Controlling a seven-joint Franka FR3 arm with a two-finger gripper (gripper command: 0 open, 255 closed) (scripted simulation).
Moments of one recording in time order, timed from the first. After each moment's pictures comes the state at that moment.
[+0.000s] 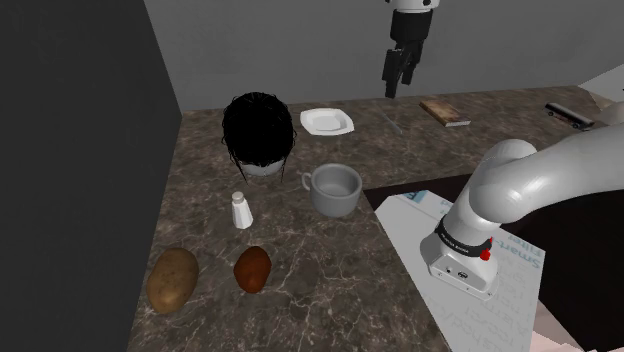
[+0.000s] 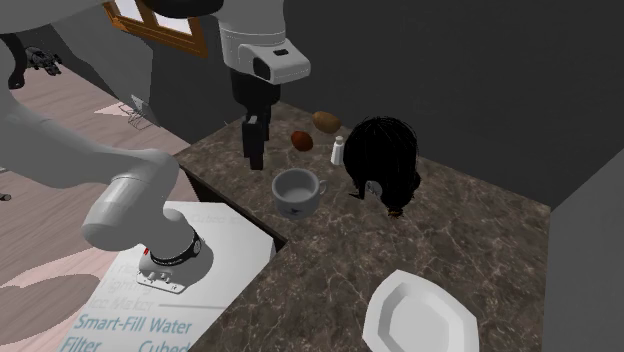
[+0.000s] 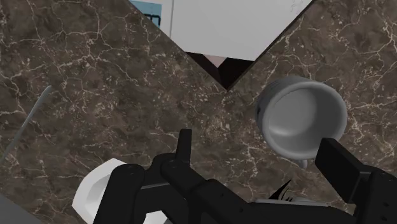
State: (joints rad) arm 0.02 -0.75 0.06 -2.28 -0.01 1.44 0.00
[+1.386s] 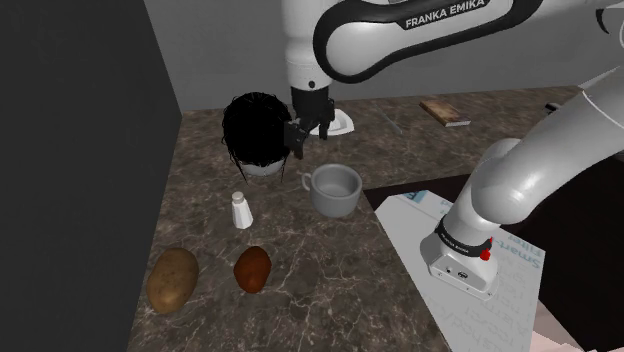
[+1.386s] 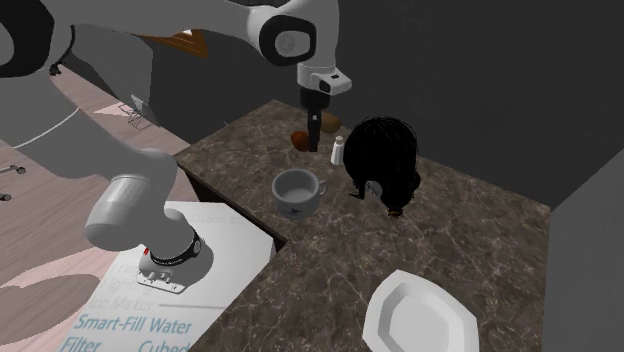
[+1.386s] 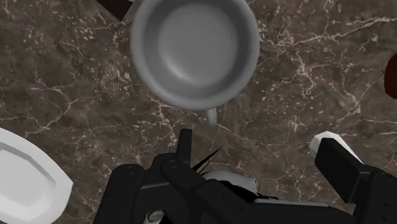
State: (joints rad) arm 0.08 -0.33 0.42 -2.24 0.08 1.87 0.42
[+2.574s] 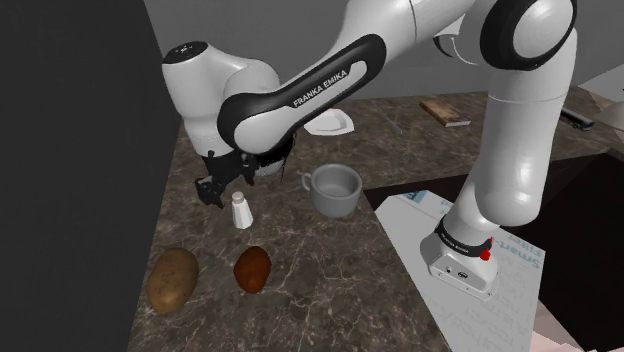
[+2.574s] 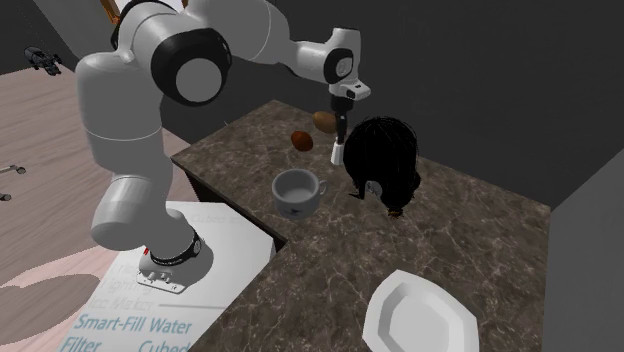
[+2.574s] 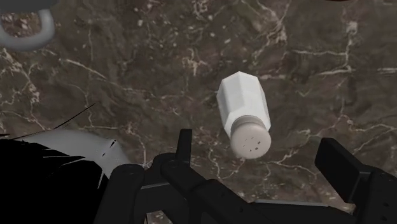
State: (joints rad) arm 0.22 0.33 0.56 -1.80 -0.28 2.01 0.88
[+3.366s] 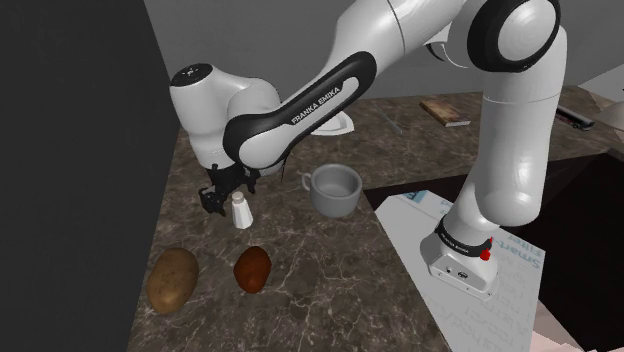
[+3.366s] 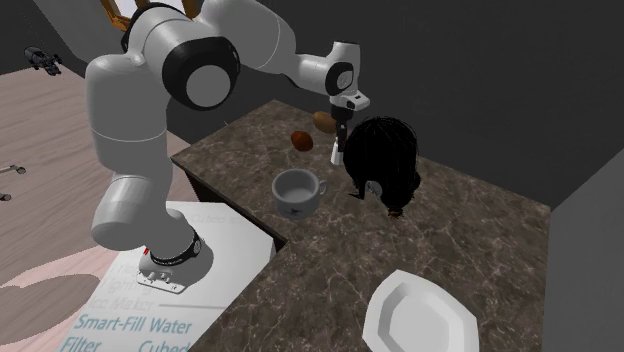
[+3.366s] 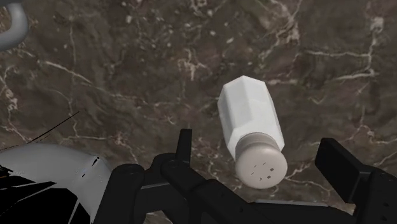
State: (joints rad) arm 0.22 0.37 0.55 -1.84 -0.32 2.08 0.90
